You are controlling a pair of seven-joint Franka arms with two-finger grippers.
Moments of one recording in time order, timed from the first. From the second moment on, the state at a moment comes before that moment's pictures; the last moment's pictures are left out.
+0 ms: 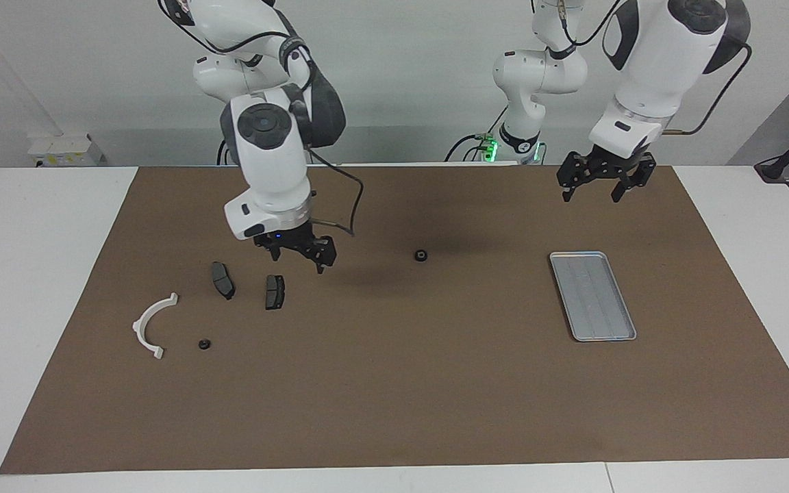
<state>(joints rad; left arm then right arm) -0.23 -0.08 -0.01 -1.79 0.00 1.76 -0.20 0.23 0.28 0.03 -1.58 -0.05 1.84 0.55</state>
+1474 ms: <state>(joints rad) -0.61 0.16 -0.02 -1.98 0.05 2.18 -0.78 -0.05 0.52 0.03 -1.69 -0.14 2.24 0.47</state>
